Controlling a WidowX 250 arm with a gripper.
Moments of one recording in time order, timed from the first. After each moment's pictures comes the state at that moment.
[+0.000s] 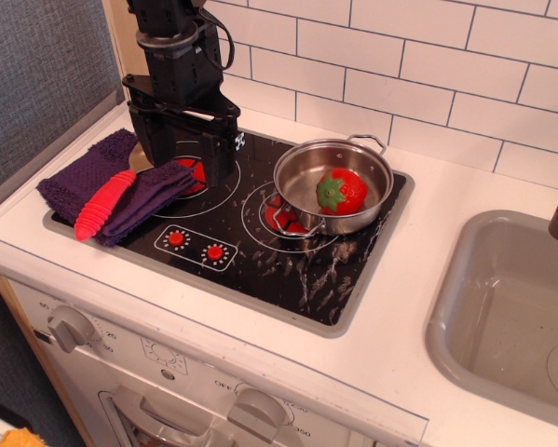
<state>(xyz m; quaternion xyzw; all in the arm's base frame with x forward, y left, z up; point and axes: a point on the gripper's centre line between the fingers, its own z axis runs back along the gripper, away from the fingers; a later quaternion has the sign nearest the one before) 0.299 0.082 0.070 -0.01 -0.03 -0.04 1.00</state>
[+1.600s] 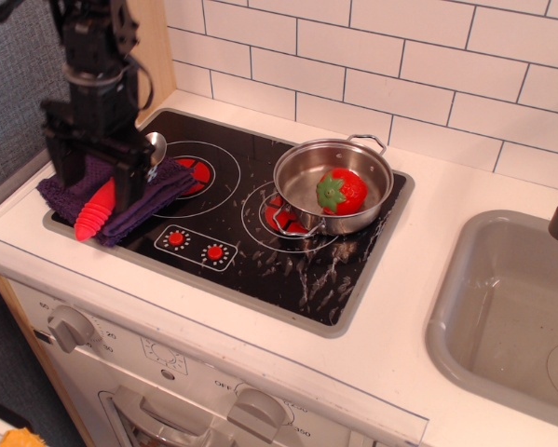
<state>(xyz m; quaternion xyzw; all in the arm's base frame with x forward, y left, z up) 0.269 0.161 0.033 0.08 0.03 0.03 1.00</state>
